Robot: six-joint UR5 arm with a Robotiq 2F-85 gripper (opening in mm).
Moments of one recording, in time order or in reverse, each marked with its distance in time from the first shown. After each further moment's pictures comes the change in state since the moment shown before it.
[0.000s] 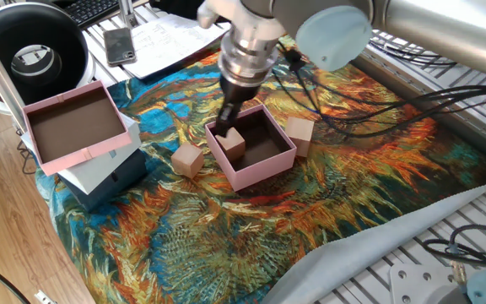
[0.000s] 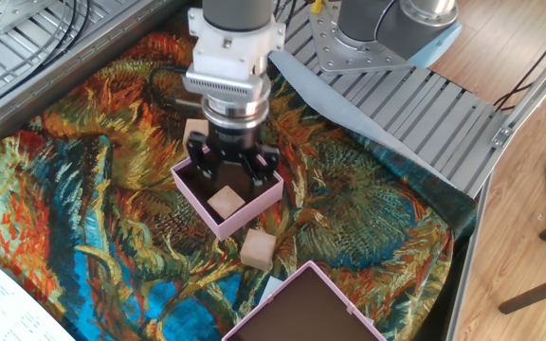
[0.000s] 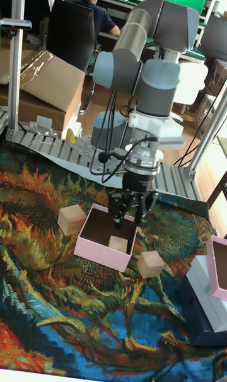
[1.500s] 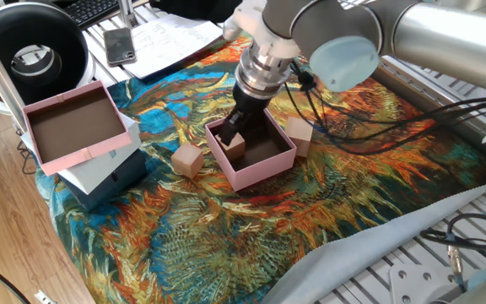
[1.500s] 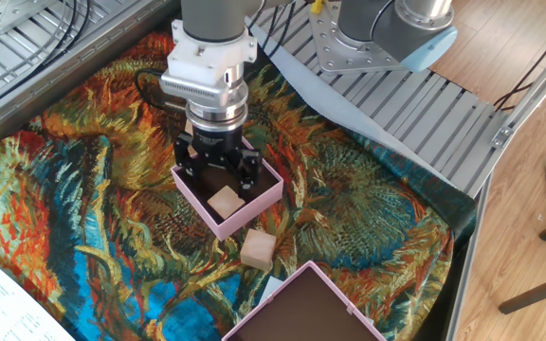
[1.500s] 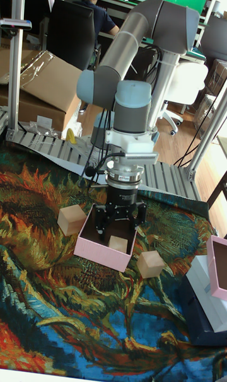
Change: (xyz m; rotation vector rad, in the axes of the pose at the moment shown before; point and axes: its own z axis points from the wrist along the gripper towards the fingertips) arm 0.006 -0.015 0.048 -0.054 -0.071 0.234
